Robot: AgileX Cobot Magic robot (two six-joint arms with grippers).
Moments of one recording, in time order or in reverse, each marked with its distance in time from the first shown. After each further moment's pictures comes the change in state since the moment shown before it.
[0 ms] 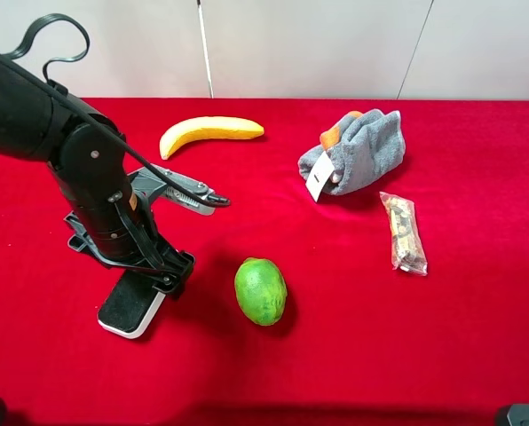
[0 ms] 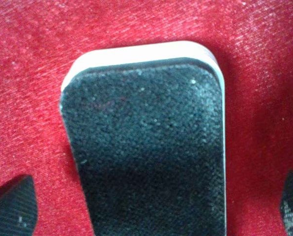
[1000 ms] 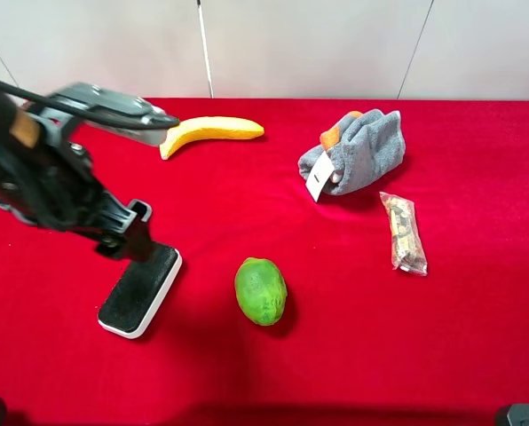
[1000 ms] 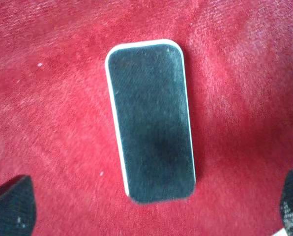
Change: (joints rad) left arm 0.000 -0.494 0.001 0.014 0.262 0.000; right arm 0.000 0.000 0.000 0.000 0.000 0.000
